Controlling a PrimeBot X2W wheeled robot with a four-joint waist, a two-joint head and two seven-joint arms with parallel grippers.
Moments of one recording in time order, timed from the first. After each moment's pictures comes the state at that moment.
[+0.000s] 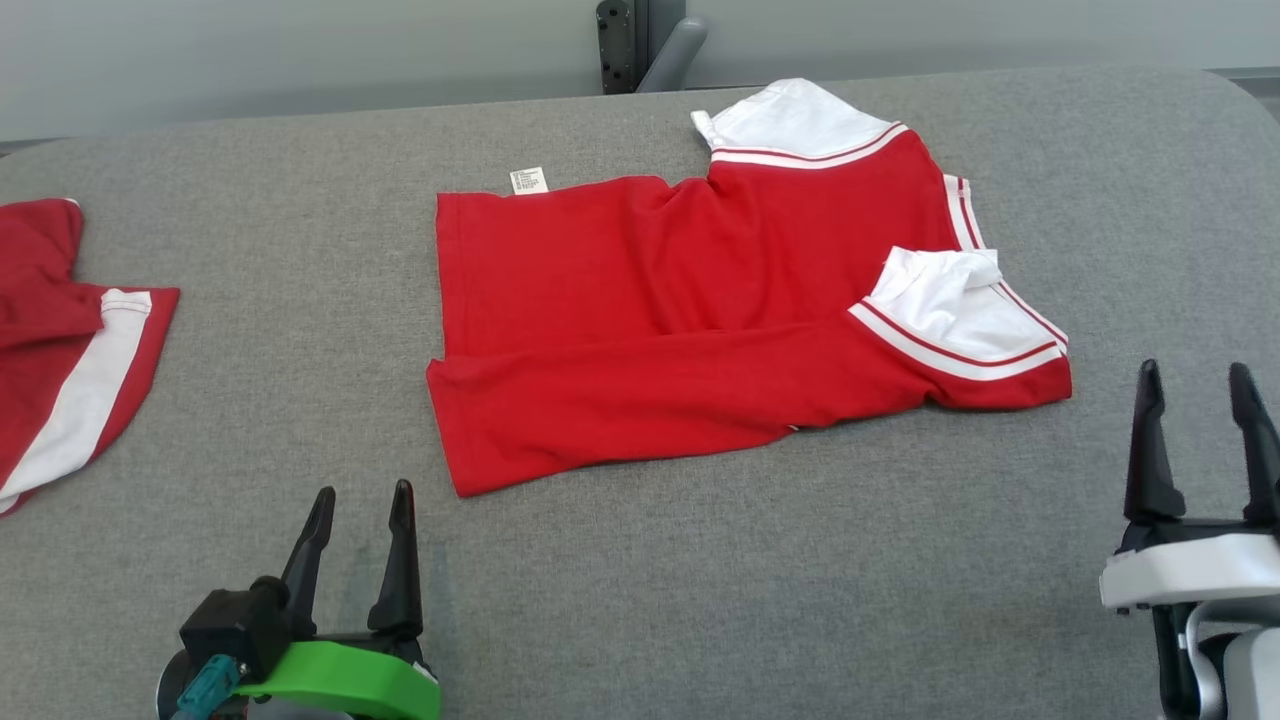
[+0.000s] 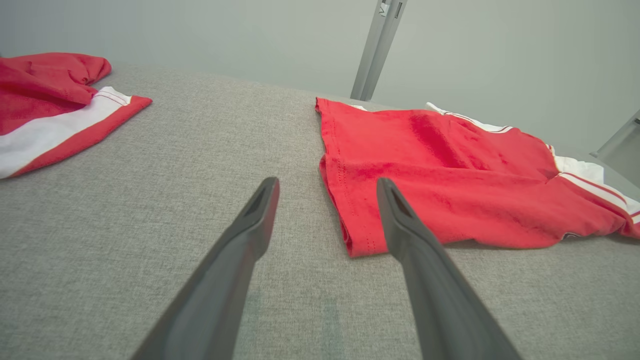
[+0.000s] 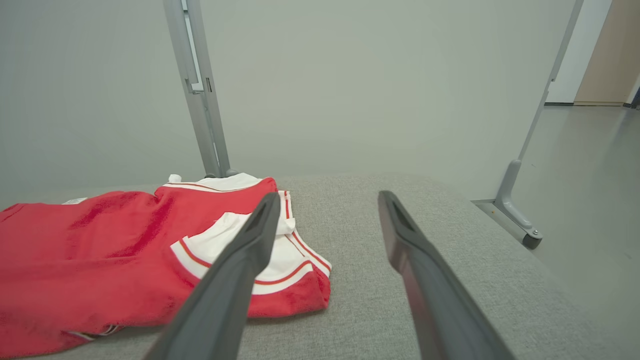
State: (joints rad) left arm -0.02 0.21 -0.28 0.14 -0.51 0.06 -0.26; right arm -0.06 -0.08 -0.24 0.06 0.10 0.13 -0.26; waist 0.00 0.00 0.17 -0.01
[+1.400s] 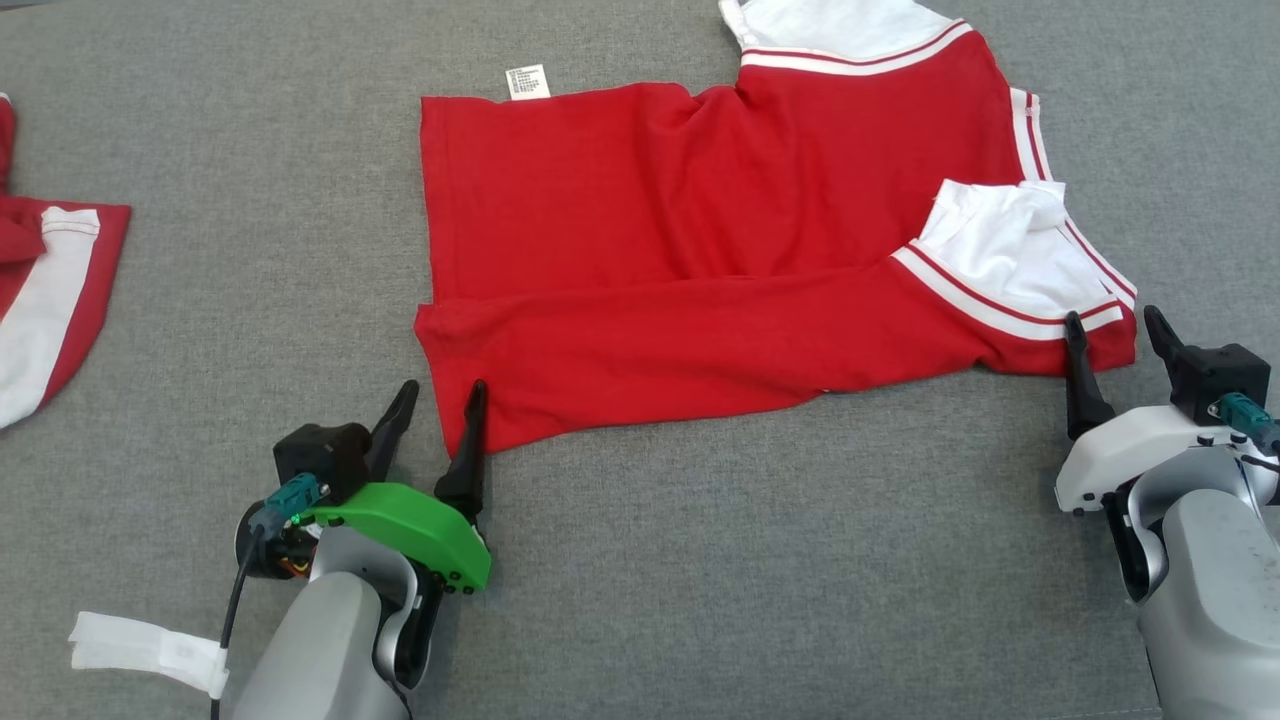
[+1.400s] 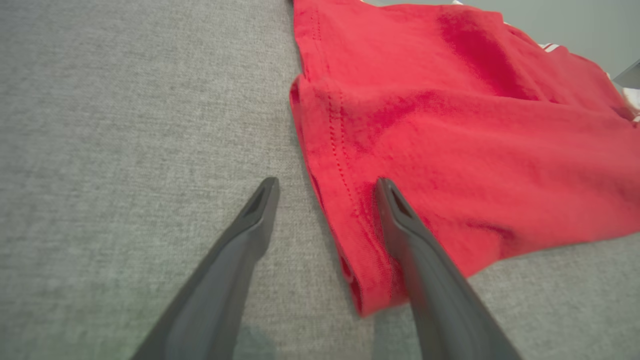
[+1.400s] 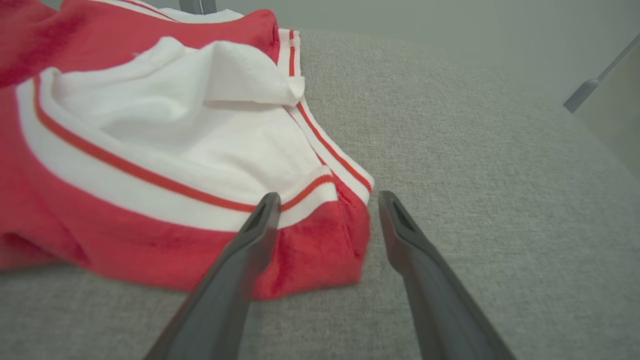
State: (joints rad) left arm -0.38 0.08 -0.29 0.59 -0.44 -0.11 -0.19; right arm -0.44 -0.18 -0.15 0.64 -0.01 0.13 -0.26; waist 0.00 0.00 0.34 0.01
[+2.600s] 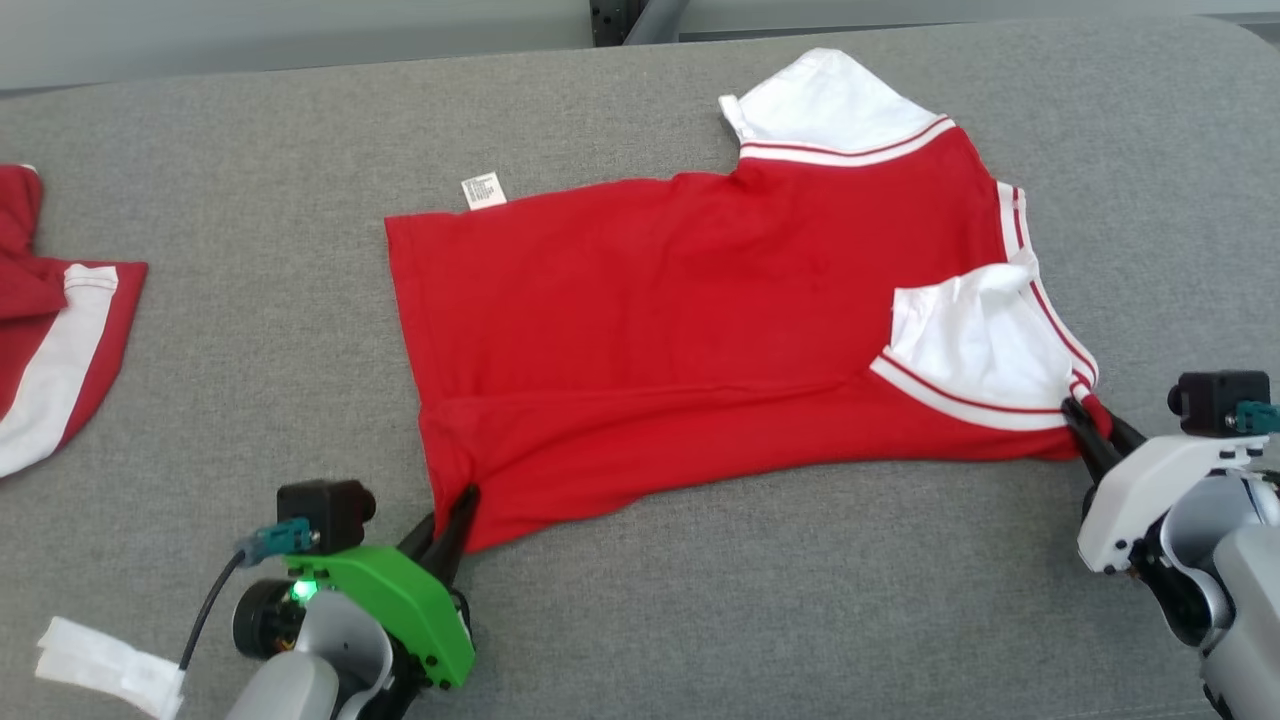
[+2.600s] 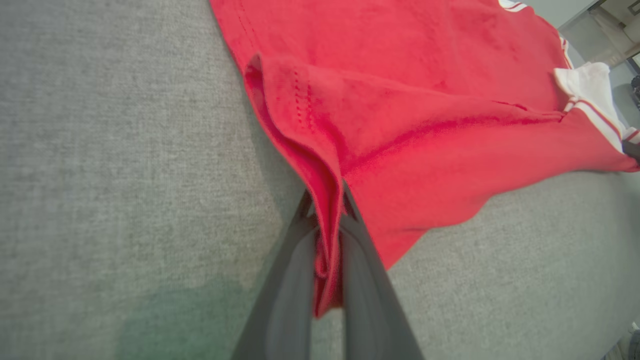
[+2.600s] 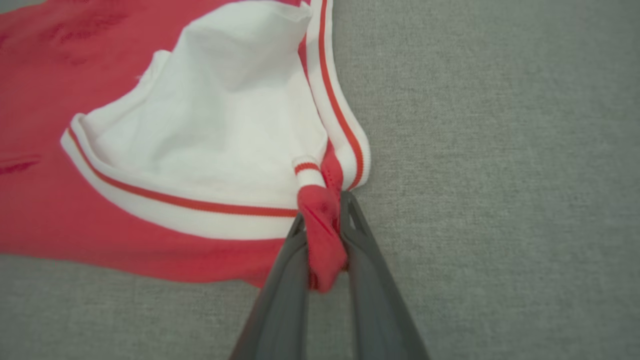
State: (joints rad) left arm -0.24 0.22 -0.38 0.36 -0.65 -0.11 0.11; right arm -0.38 -0.40 0.22 0.59 0.53 0.13 0.01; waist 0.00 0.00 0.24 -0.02
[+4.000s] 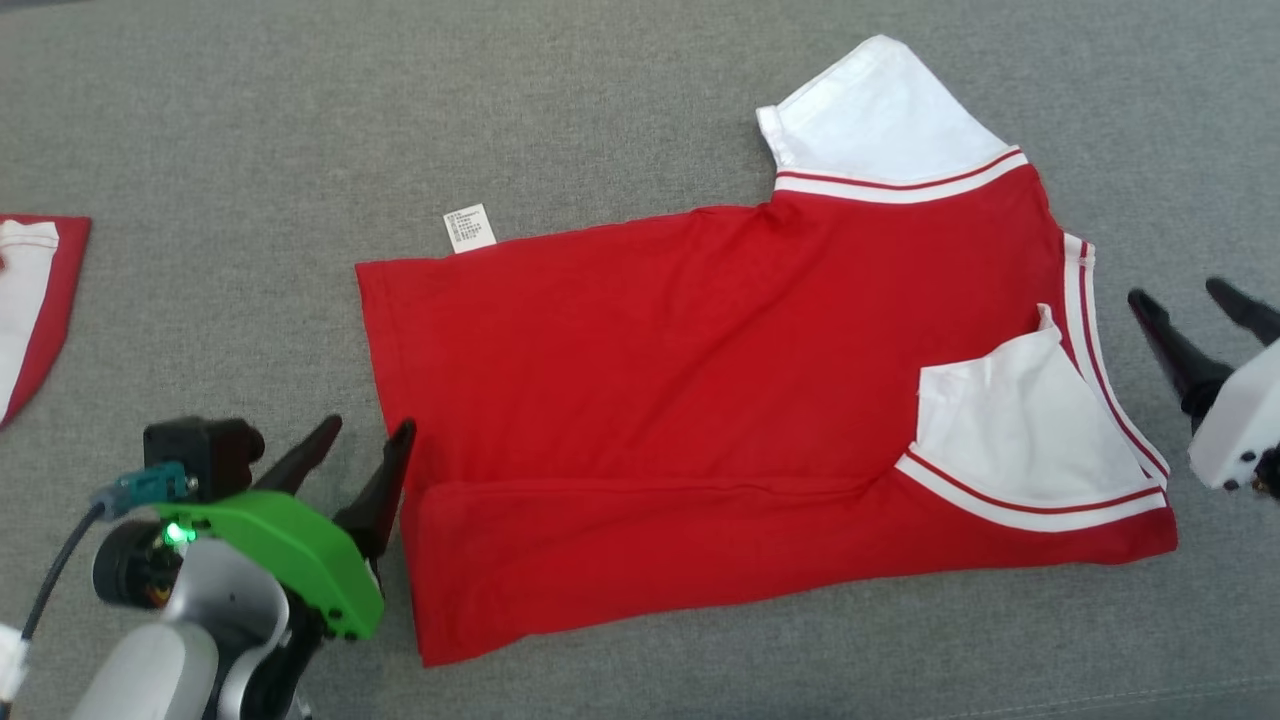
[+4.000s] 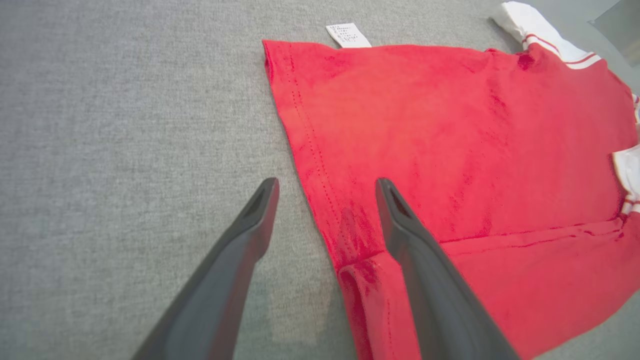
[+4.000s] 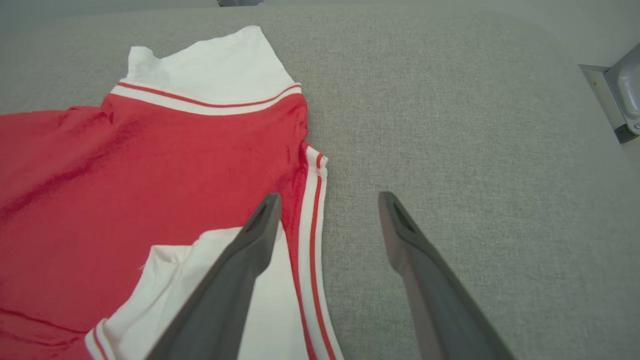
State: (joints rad) left arm -0.11 0.41 -0.30 -0.10 -0.69 0.04 0.33; right arm -0.20 -0.48 -0.06 -0.04 0.52 0.13 0.47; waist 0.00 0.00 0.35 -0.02
